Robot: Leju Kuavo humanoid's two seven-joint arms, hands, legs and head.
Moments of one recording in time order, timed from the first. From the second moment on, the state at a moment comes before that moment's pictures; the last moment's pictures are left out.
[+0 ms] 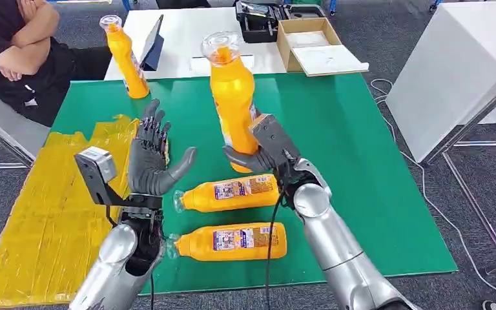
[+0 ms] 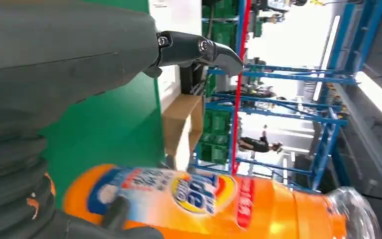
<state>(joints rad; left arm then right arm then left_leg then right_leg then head) -0.30 -0.07 -0.49 -1.59 0.27 0.31 -0.27 -0.54 0.13 0.44 -1.25 0.09 0.02 -0.05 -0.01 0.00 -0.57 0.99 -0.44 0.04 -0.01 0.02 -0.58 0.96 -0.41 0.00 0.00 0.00</state>
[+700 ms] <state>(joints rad) -0.28 -0.09 -0.50 -1.66 0.23 0.31 -0.24 -0.57 0.17 0.54 -1.21 0.06 0.04 -0.05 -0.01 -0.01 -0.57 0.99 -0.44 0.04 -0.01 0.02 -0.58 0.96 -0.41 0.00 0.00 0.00</state>
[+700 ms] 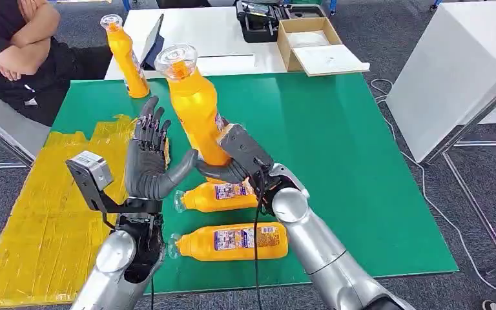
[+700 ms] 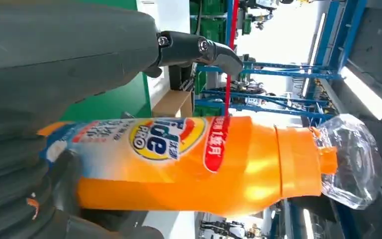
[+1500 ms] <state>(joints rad) -0.41 -0.10 -0.54 -1.57 0.37 0.31 -0.10 -0.71 0.19 0.60 -1.13 0.23 0.01 0.07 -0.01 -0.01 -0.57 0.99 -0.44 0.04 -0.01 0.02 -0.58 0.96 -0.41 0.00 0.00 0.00</state>
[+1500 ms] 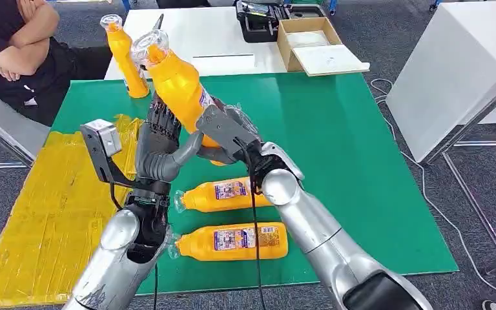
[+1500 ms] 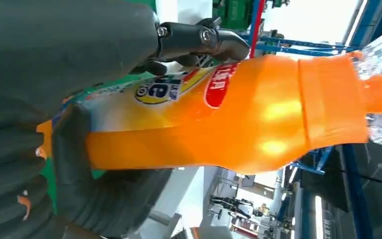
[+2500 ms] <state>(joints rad) -0.48 -0.10 -0.50 -1.50 0.34 0.33 -0.02 -0.72 0.22 0.69 -1.13 0.32 0.01 0.08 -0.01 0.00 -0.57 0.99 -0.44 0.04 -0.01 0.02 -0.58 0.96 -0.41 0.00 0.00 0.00</state>
